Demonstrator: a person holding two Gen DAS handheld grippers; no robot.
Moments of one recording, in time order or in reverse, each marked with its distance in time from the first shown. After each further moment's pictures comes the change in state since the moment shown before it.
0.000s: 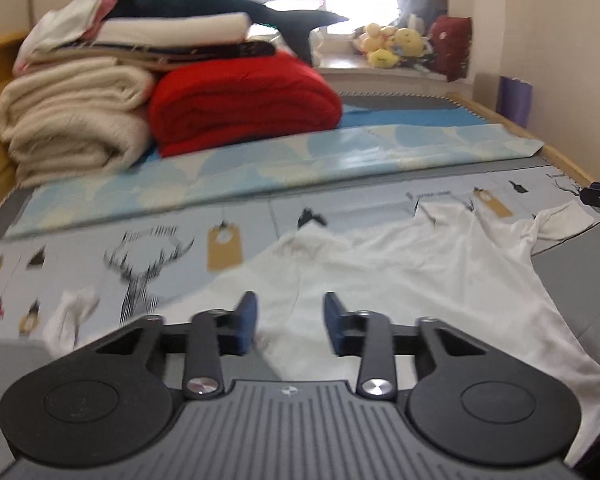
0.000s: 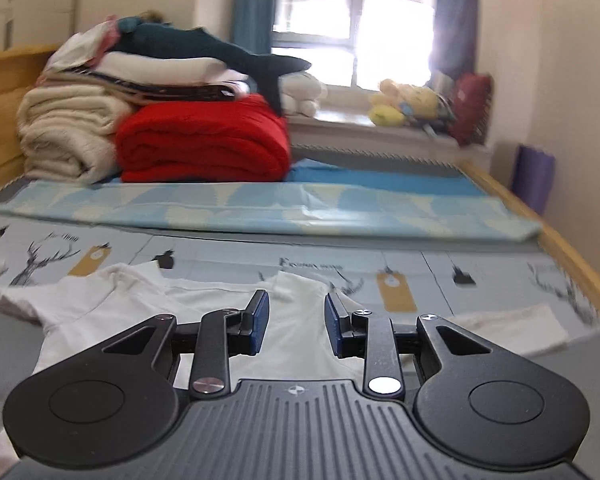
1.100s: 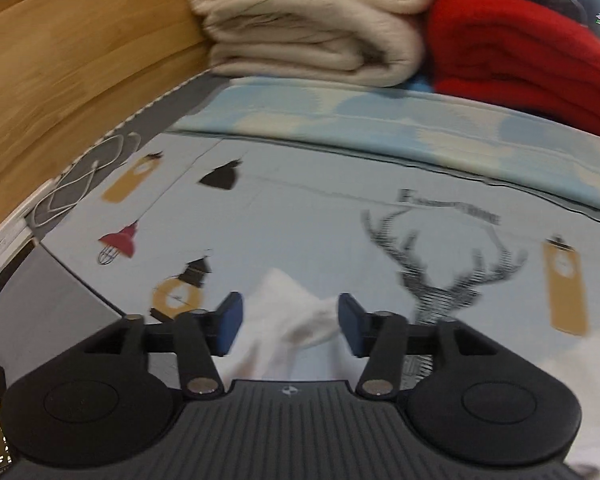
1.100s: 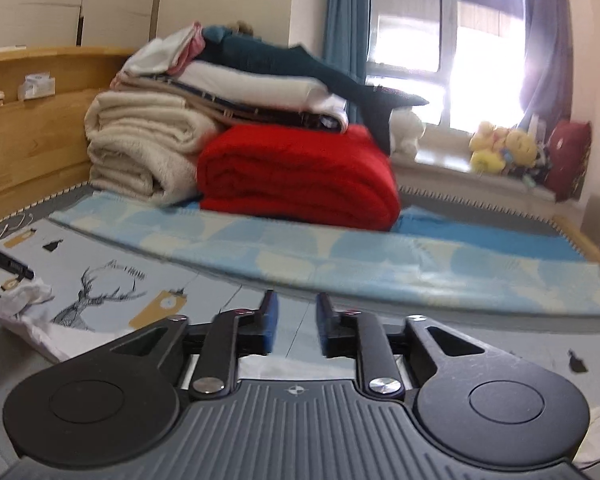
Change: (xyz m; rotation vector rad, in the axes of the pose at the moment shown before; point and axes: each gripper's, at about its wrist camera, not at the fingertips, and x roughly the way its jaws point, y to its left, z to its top) left arm 0.189 0.289 -0.027 -0.376 0.217 0.552; right arm 0.119 0.096 0.061 -0.029 -0.030 0.222
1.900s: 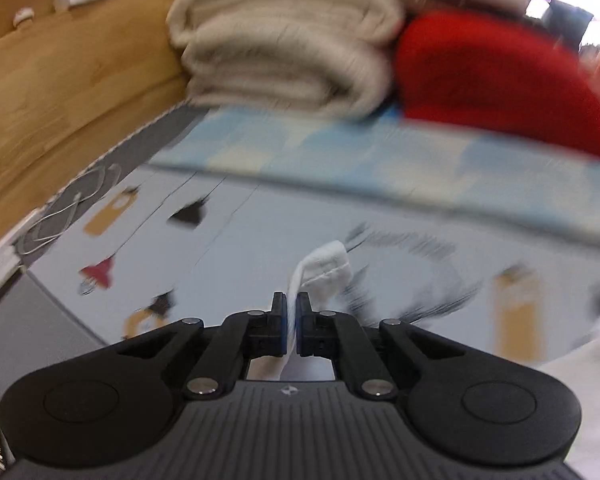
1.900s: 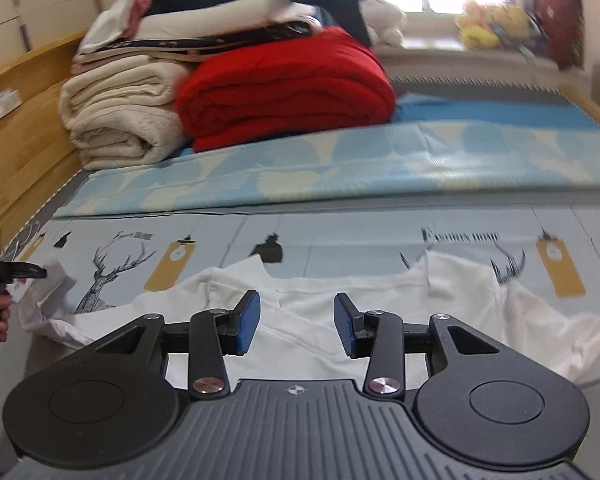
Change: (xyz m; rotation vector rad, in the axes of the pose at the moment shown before) left arm -0.060 -0.043 0.017 -0.008 -0.109 -0.096; right arm 0.029 -0.038 -0.020 0.308 0.253 0.055
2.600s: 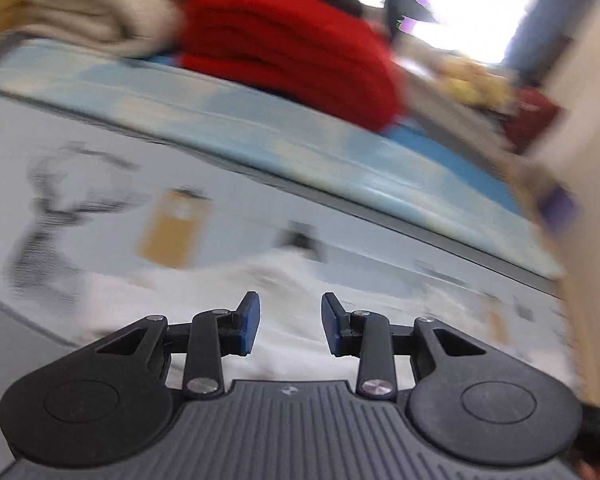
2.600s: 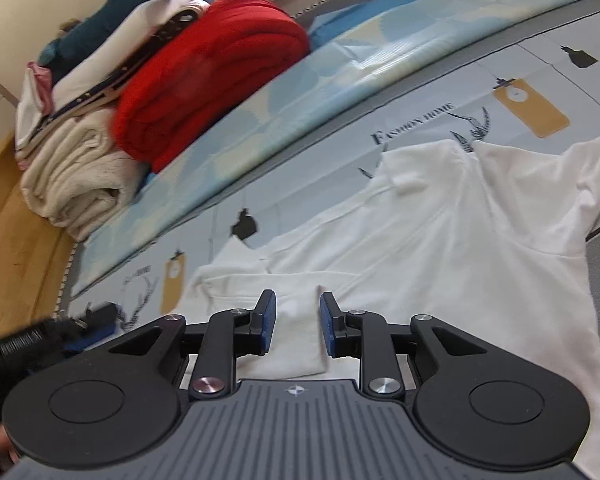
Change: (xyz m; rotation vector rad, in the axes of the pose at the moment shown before) left arm -0.089 -0.169 -0.034 -0.097 0.196 -0.463; right arm 0.009 -0.065 -0.023 0.425 0.115 0.040
